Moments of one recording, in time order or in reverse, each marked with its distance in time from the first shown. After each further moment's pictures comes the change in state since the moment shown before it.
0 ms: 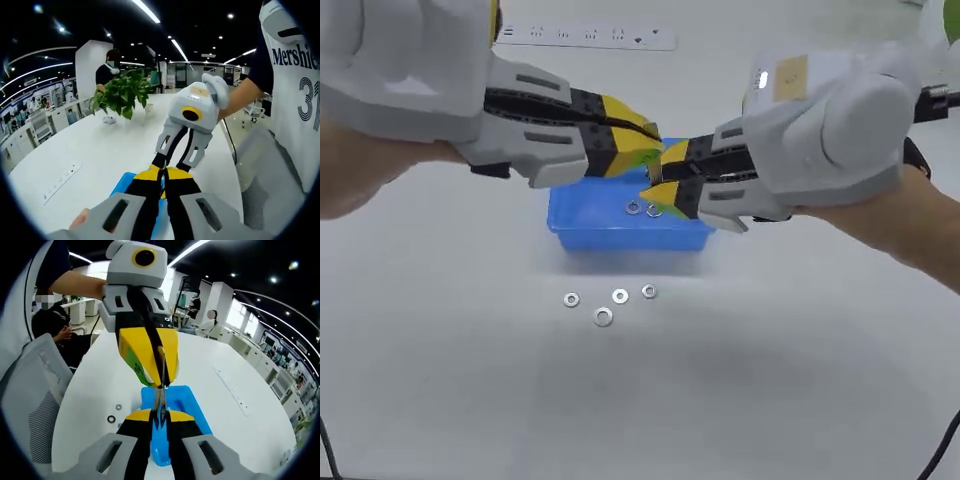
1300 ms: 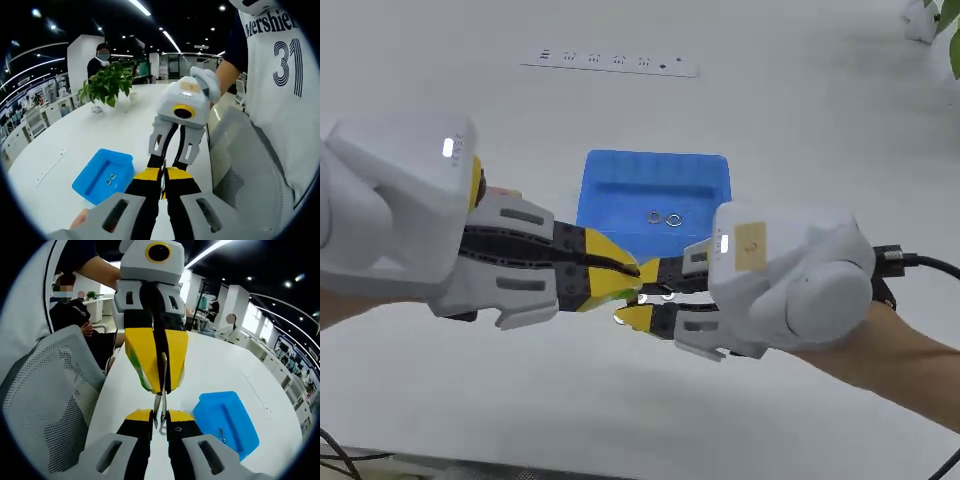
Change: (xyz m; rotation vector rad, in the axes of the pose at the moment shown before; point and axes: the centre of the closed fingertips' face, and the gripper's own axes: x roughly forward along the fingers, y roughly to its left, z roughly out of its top) left arm -0.038 -0.085 -0.041 0.006 0.087 -0.059; right arm 0.021 0.104 0.002 -0.036 -0.014 0.129
